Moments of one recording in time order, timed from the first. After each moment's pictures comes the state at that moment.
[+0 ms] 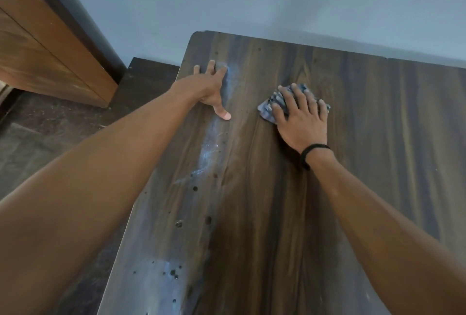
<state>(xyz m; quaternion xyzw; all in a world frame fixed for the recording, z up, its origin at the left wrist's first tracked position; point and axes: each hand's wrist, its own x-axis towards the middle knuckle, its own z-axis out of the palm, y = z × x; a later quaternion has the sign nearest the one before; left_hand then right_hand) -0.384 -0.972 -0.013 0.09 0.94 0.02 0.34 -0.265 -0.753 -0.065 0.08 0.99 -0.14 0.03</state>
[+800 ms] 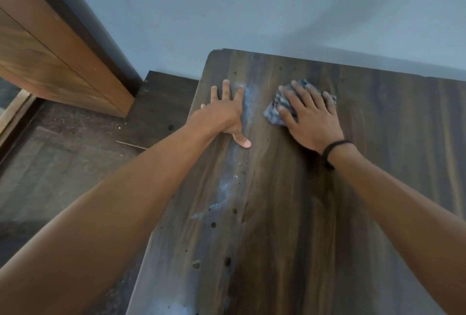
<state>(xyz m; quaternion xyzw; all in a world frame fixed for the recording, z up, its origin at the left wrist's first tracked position) -0.388 -0.963 -0.014 0.07 0.93 0.00 0.36 -0.340 -0.754 -0.066 -0.03 0.99 -0.11 0.05</state>
